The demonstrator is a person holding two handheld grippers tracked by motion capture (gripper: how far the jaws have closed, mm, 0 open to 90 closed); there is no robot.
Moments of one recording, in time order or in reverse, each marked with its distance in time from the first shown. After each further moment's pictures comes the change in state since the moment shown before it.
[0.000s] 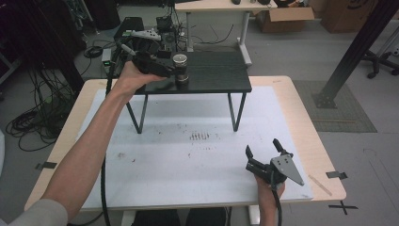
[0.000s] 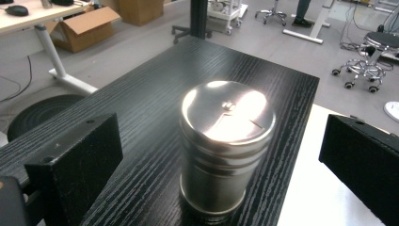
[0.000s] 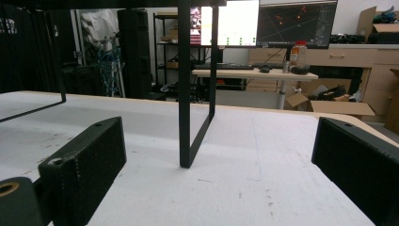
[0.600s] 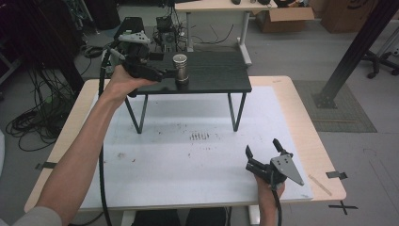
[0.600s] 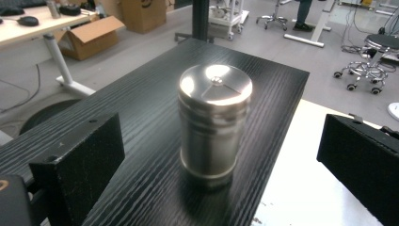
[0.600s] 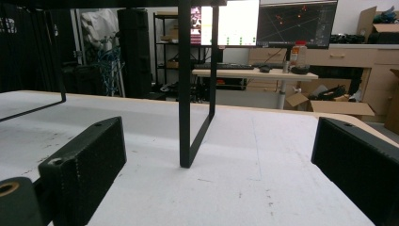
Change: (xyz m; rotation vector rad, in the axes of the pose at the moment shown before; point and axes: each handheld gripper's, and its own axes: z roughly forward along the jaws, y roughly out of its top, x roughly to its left) left arm -0.005 -0.012 -0.028 -0.031 0.015 0.017; right arm 0.000 0.000 0.000 0.001 0.000 -0.003
